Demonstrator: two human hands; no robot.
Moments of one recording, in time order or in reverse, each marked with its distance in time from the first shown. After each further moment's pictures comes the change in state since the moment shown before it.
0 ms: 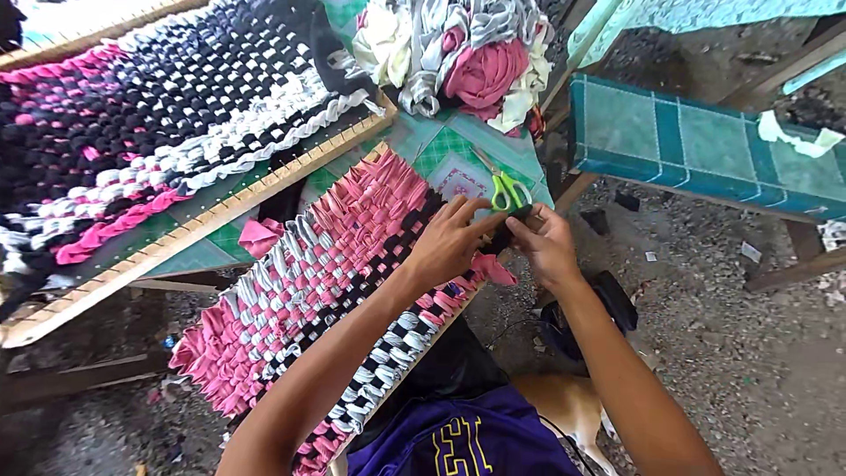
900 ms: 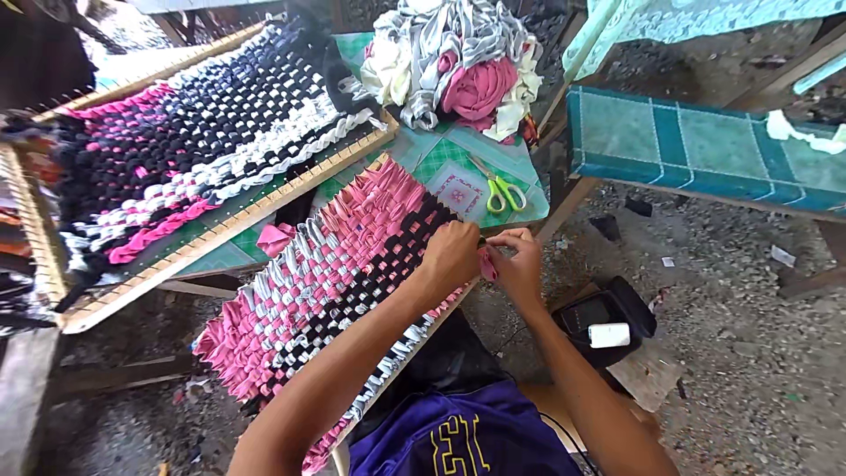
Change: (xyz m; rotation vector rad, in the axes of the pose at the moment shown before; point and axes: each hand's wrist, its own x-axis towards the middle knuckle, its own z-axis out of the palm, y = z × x) left_hand 0.018 0.067 -0.014 0.157 -0.400 -0.594; right_hand -0.038 0.028 0.030 -0.460 0.183 -0.250
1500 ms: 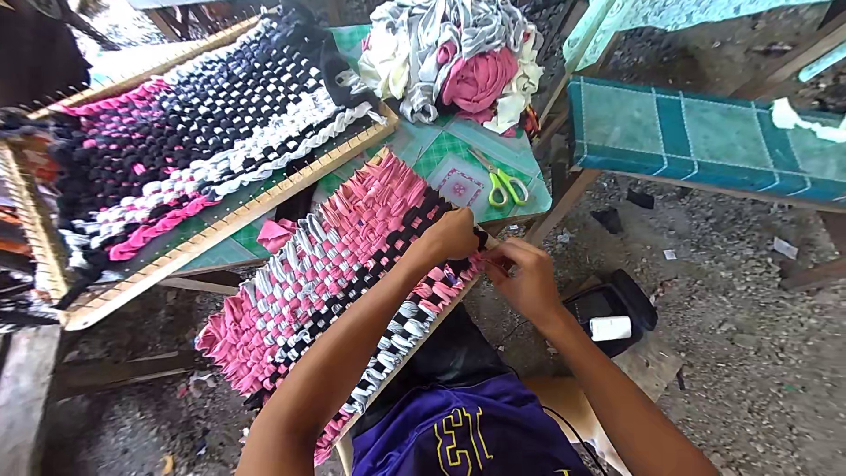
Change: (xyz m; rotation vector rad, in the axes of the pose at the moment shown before) left_hand 0.033 -0.018 -0.016 -0.154 -0.294 -0.055; right_hand -0.020 -0.028 -0.029 -0.211 -0.220 -0.342
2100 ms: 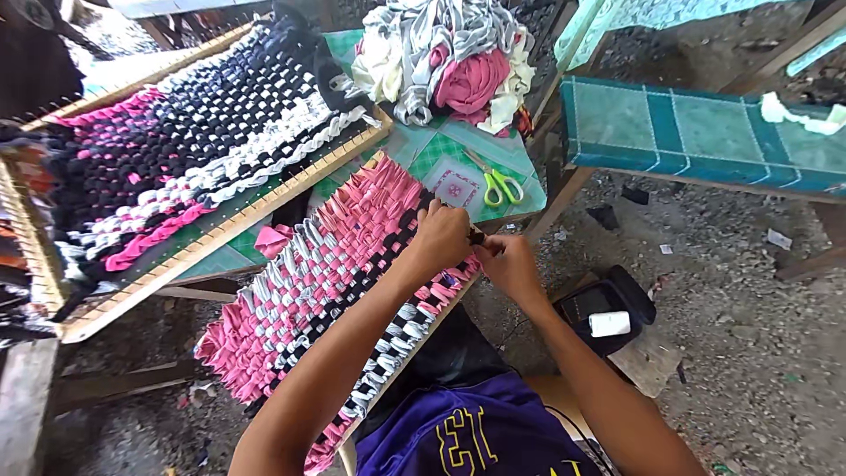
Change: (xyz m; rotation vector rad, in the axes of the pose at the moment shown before) left_hand -0.016 -0.004 0.001 0.206 0.163 0.090; right_hand 0.023 -0.007 0.015 0.077 -0.082 0.525
